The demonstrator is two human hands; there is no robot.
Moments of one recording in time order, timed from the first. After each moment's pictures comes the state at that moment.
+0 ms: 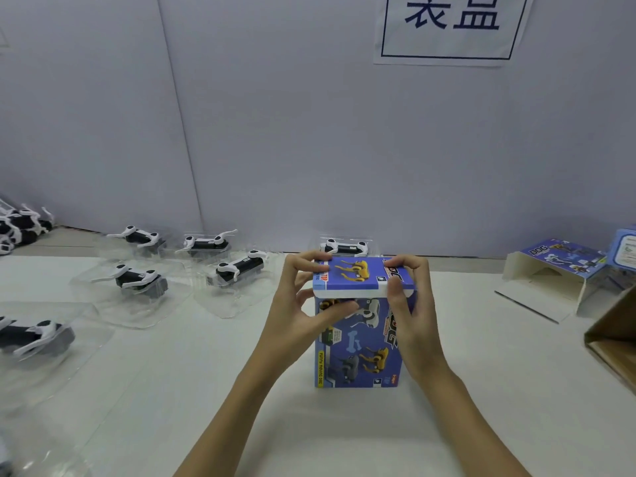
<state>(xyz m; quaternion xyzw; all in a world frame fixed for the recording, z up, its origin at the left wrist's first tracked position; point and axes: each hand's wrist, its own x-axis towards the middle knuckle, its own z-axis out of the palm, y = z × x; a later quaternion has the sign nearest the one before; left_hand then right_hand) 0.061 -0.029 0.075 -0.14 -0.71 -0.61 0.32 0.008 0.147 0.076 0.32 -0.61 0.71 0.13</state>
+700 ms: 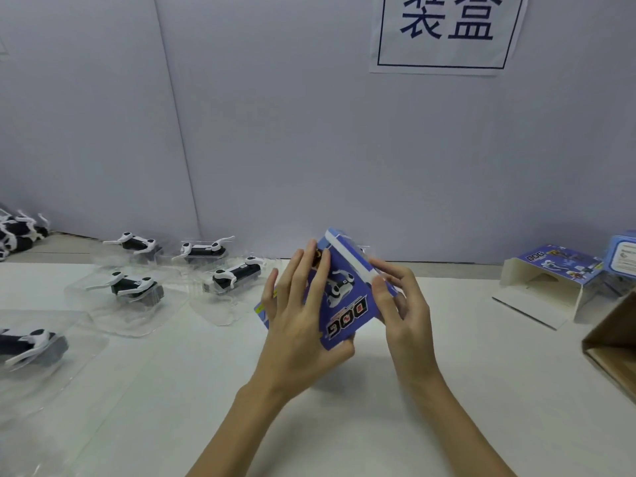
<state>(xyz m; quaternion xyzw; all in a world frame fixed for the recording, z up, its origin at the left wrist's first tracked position) 0.057 -0.019 0.057 -0.08 -0.86 -0.16 0.48 0.009 0.140 0.074 0.25 -0.59 0.76 0.09</state>
